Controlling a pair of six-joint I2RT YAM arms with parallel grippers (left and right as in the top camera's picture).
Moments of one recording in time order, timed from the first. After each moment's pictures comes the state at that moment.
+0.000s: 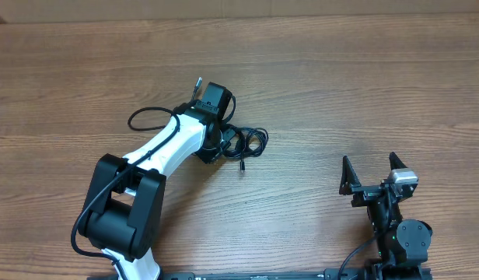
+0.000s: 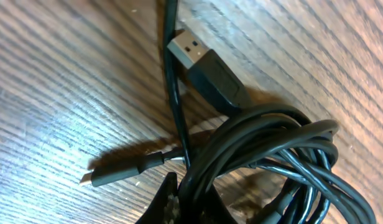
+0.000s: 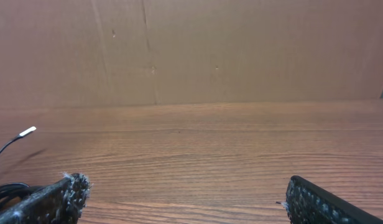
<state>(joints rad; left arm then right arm) -0.41 1.88 1.20 -0.68 0.07 -1.16 0.02 0.01 0.02 -0.03 -0.07 0.07</state>
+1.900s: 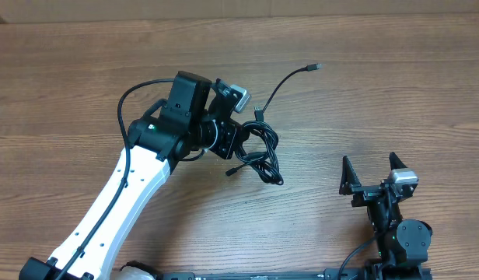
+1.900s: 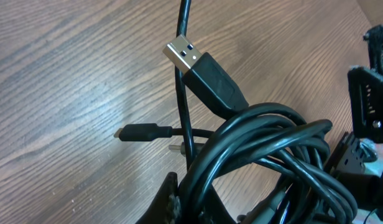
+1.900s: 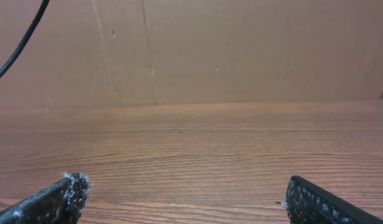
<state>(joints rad) -0.41 1.43 1.22 -0.75 0.51 -0.01 0.02 0.01 0.02 -0.03 -0.07 0.07</state>
